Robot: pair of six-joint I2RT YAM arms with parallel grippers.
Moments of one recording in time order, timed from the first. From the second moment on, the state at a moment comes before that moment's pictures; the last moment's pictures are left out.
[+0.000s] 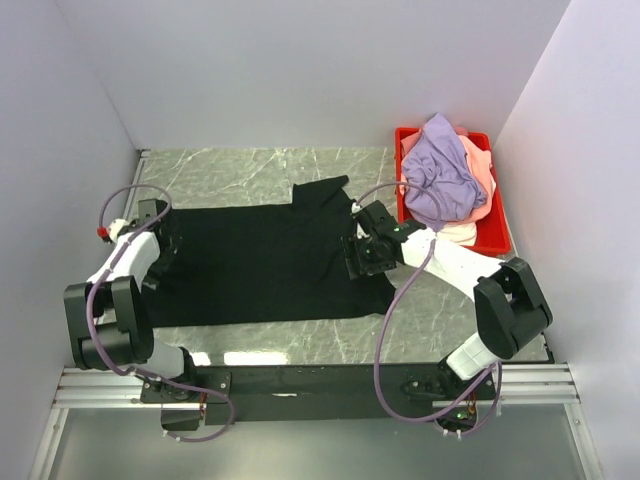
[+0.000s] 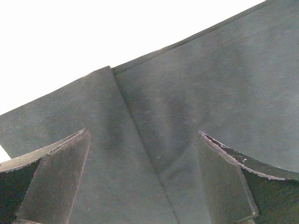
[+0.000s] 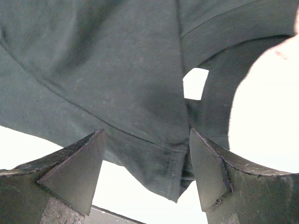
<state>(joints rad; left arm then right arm) 0.18 1.45 0.89 -0.62 -0.48 -1.01 0.58 1.55 1.02 -0.60 -0.03 0.31</state>
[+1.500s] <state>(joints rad) 0.25 2.36 1.98 -0.81 -0.42 -0.79 0.48 2.24 2.14 -0.59 0.06 0.19</state>
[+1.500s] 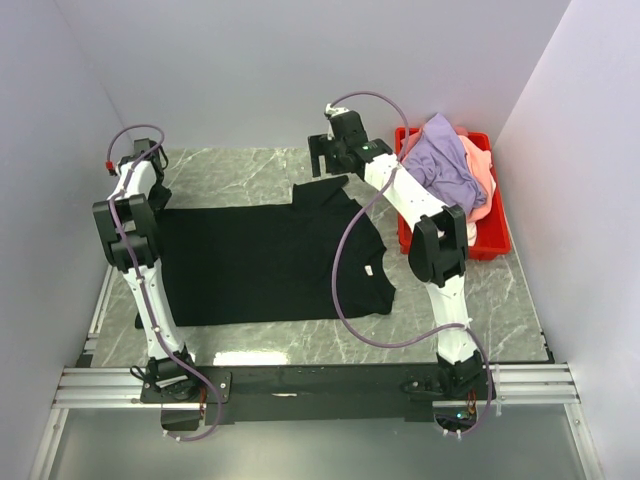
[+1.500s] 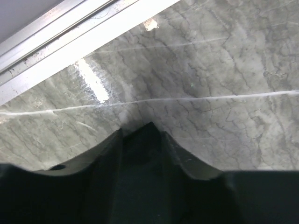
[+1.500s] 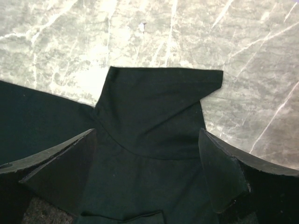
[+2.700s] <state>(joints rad) 0.25 2.25 1.79 -0.71 -0.36 -0.80 0.48 2.61 2.39 -0.64 0.05 0.34</state>
